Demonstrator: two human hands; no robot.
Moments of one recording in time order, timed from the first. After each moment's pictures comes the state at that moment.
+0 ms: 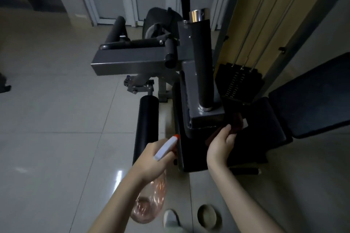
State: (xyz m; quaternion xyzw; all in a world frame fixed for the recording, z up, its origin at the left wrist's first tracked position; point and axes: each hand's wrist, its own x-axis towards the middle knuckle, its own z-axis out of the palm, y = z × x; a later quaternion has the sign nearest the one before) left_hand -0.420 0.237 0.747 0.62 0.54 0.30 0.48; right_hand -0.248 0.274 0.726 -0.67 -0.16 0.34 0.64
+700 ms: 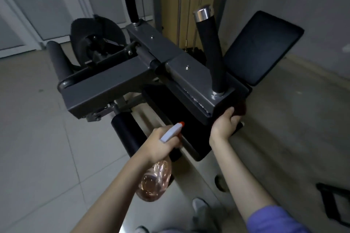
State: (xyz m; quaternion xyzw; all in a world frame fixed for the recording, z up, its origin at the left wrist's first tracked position) left_hand -0.505 0.357 0.757 0.75 0.32 0.13 0.57; right_hand -0.329 0.308 0.739 -0.64 0.09 0.11 0.75
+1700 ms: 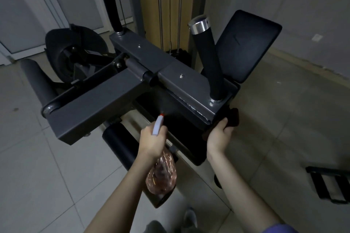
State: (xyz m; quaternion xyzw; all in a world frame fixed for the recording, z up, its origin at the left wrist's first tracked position) left_hand -0.483 0.398 0.755 0.64 0.45 0.23 0.58; right_hand -0.343 0.312 0.710 -0.66 0.12 0.11 0.73
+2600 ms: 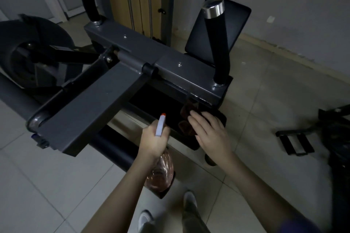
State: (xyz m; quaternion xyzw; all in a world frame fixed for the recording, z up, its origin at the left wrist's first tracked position) left_hand -0.513 0.432 0.732 0.73 0.35 0.13 0.58; right_hand -0.404 0.287 0.723 -0.77 -0.52 -0.34 0.13
